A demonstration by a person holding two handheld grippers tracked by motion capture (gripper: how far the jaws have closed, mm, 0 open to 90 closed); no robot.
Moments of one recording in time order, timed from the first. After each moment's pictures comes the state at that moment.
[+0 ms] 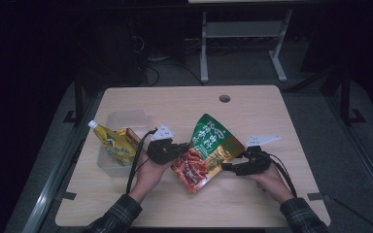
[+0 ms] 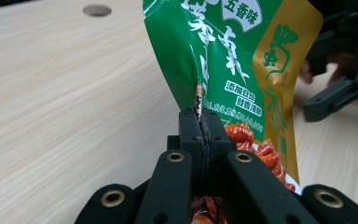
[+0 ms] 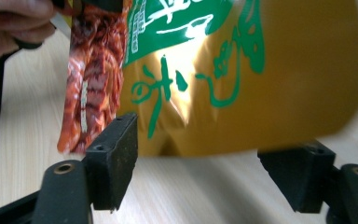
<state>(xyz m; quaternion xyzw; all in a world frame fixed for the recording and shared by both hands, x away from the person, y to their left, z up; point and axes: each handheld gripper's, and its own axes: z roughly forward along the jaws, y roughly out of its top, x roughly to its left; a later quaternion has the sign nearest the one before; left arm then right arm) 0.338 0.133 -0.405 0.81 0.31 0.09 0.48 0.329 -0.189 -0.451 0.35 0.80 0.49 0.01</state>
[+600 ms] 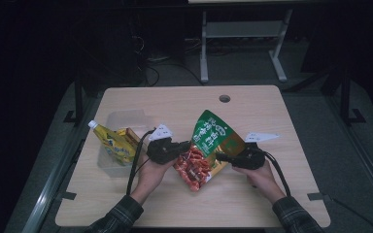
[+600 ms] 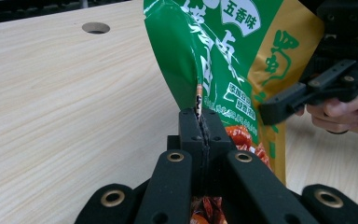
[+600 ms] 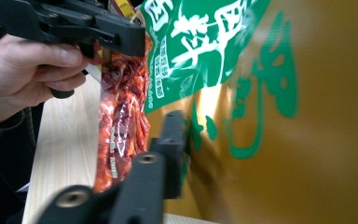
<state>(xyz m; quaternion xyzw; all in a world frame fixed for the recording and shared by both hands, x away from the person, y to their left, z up) 0.335 0.132 -0.402 0.79 0.32 0.09 0.51 0.337 -0.177 -0.449 0.33 0.75 0.57 -0.02</state>
